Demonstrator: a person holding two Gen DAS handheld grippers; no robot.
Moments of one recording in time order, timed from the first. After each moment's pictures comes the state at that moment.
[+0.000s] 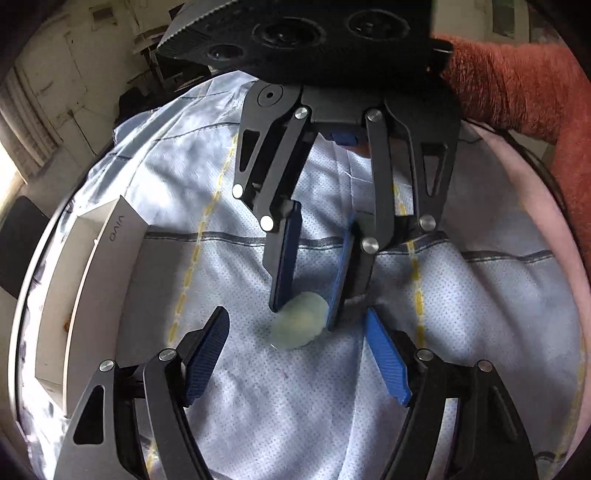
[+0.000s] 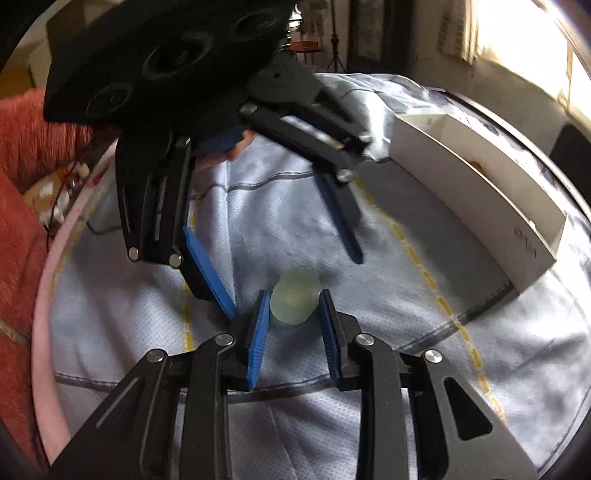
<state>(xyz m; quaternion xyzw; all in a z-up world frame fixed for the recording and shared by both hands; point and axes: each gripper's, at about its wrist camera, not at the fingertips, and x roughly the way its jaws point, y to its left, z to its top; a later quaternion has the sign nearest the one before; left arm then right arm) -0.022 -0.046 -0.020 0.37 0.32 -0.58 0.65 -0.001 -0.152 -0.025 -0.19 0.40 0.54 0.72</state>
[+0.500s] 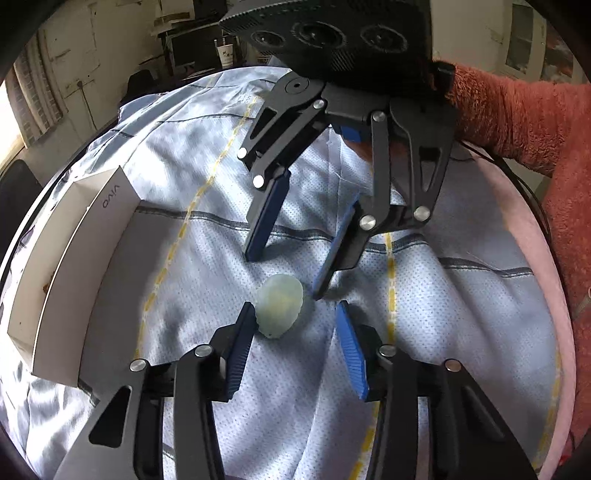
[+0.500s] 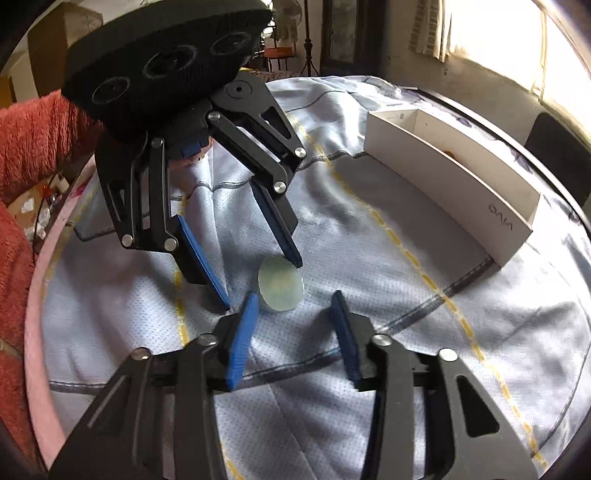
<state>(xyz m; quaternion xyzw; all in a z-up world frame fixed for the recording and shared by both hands) -0.024 -0.038 -0.020 0.32 0.36 -0.58 0.66 -0.015 -0.160 -0.027 -0.20 0.38 0.50 0.75</state>
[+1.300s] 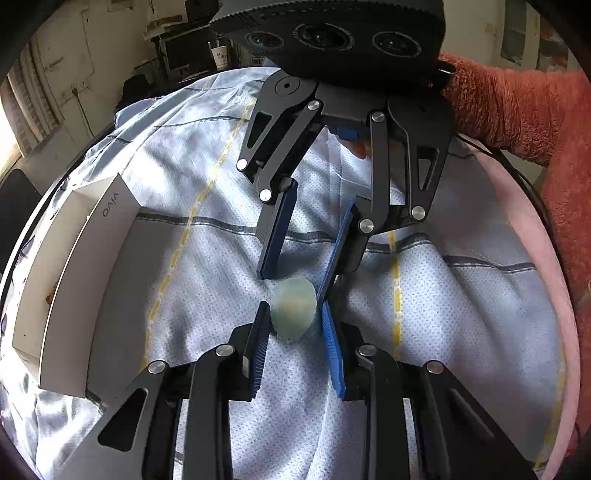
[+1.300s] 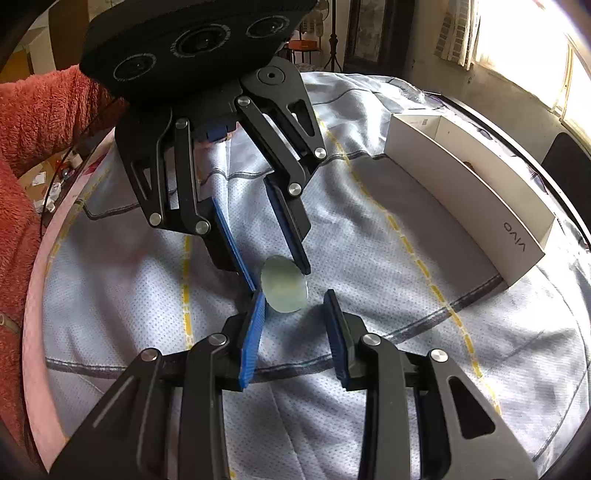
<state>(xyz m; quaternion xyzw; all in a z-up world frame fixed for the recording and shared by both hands) -0.023 -0.038 -0.020 0.33 0.35 -0.58 0.65 -0.016 -0.157 -0.028 -0.23 0.38 0.52 0.73</state>
